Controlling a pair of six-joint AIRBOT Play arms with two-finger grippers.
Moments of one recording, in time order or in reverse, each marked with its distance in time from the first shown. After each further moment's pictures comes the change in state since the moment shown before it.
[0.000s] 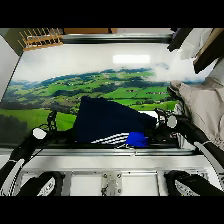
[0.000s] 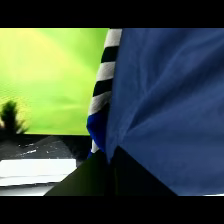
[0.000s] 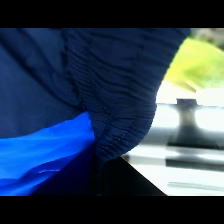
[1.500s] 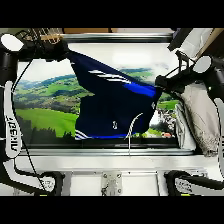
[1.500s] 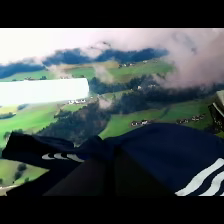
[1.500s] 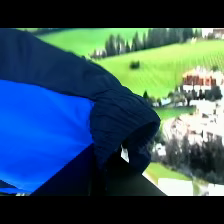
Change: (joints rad) left arm -0.035 -0.660 1.557 -0.042 -0.372 -0.053; right arm -0.170 -0.241 0.885 0.018 0.270 0.002
